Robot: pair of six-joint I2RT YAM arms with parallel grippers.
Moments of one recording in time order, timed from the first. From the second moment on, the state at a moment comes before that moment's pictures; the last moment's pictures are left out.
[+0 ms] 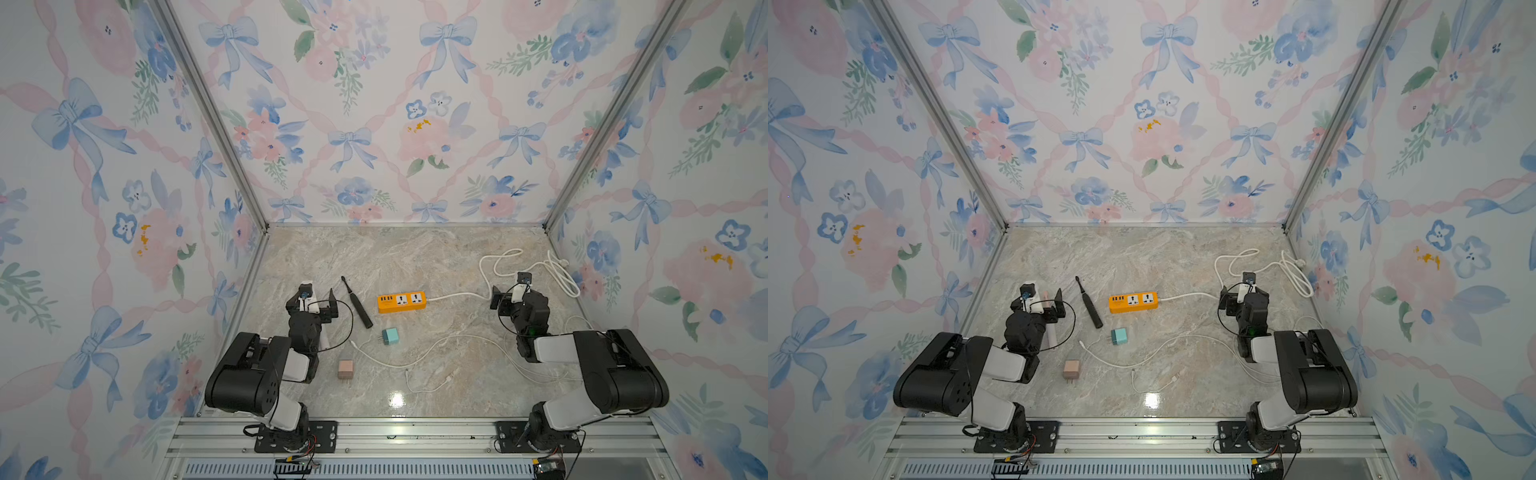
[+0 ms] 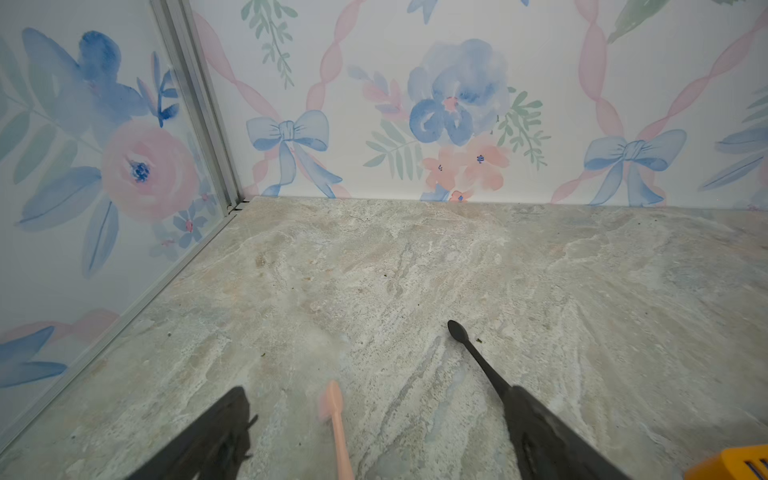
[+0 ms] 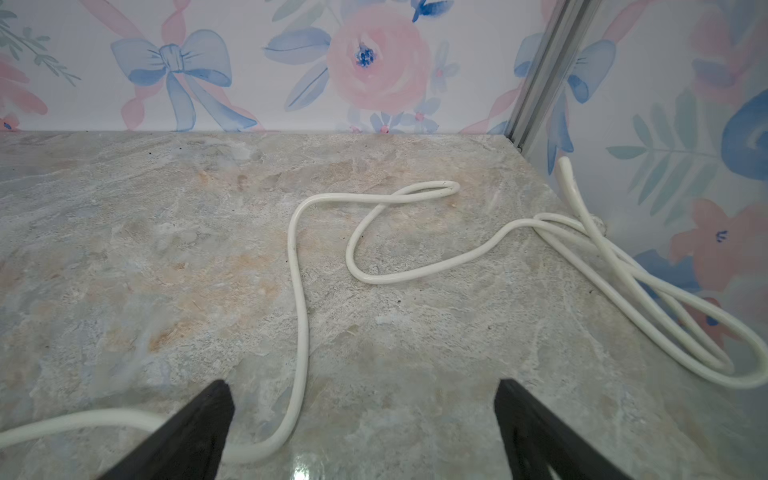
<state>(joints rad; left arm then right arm) -0.12 1.53 0.17 1.23 -0.19 -0.01 0.06 1.55 0.36 0.86 0.14 0.00</state>
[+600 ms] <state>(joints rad) -0.12 1.53 0.17 1.23 -0.19 -0.01 0.13 1.39 0.37 0.71 0.19 -0.03</state>
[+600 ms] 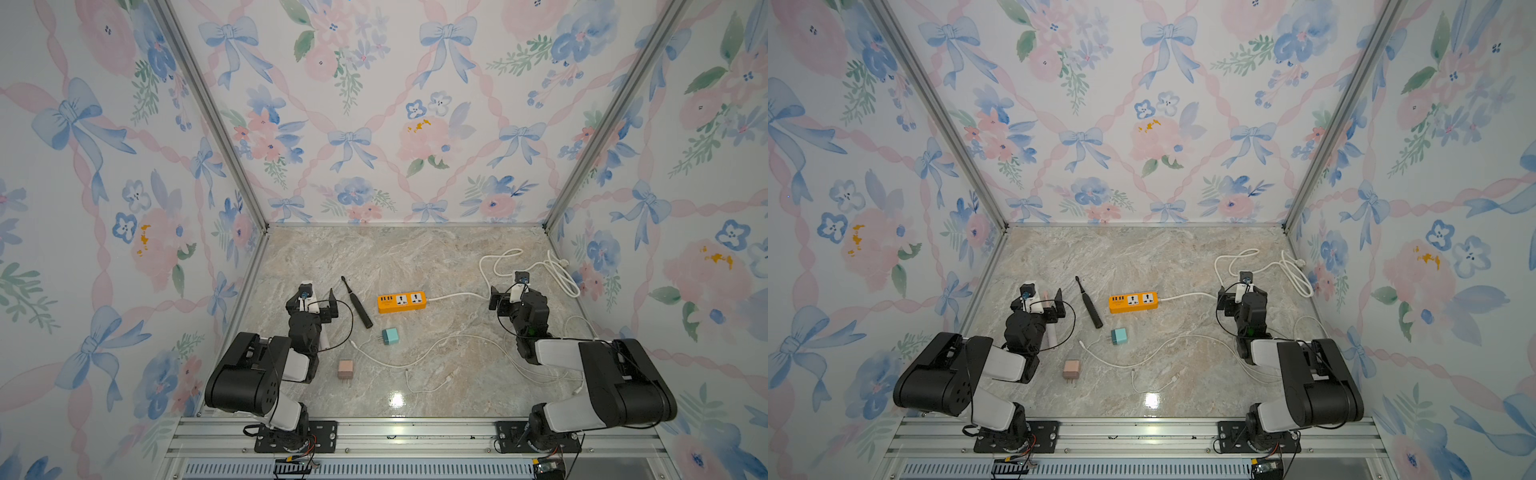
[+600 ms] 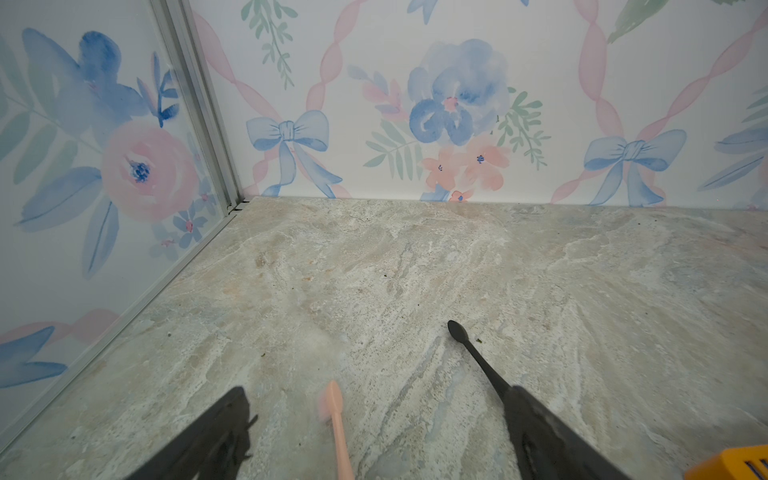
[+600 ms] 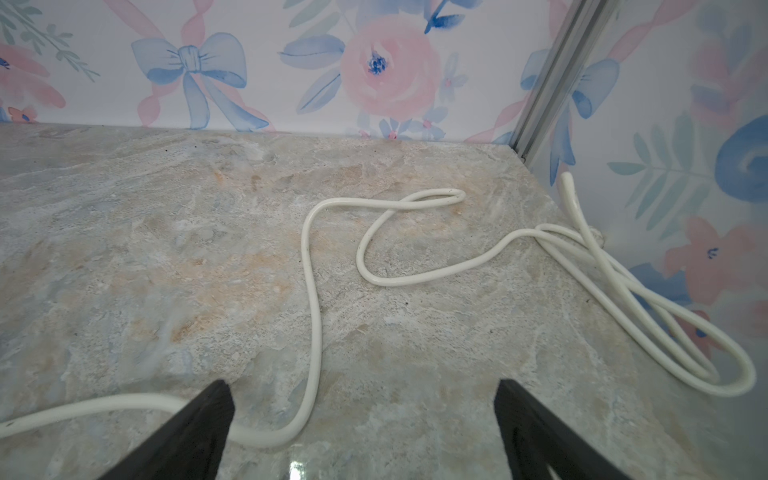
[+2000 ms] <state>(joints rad) -0.17 0.83 0.66 -0.32 -0.08 -0.62 1.12 2.04 1.06 0.35 0.02 0.42</state>
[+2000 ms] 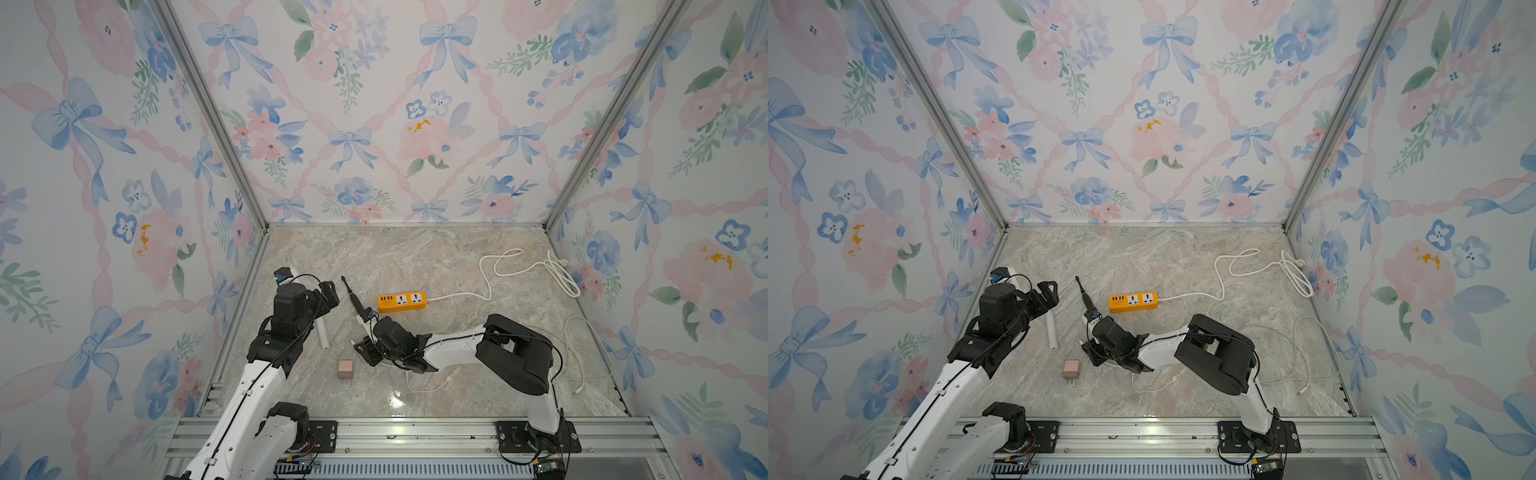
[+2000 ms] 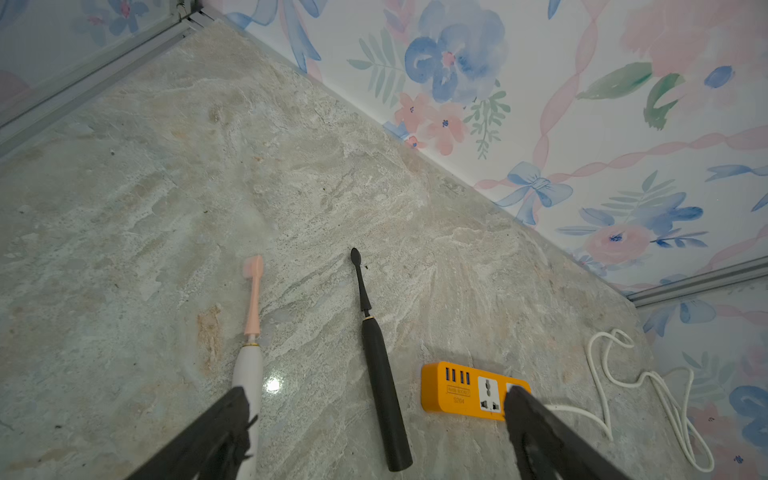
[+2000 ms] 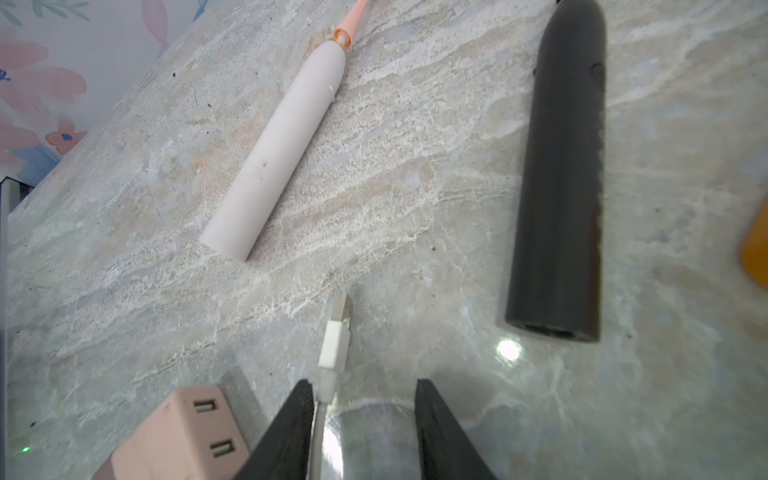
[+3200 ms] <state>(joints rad) -0.86 0.89 0.61 -0.68 -0.22 -0.88 0.60 1.43 0.93 0.03 -0.34 0.51</state>
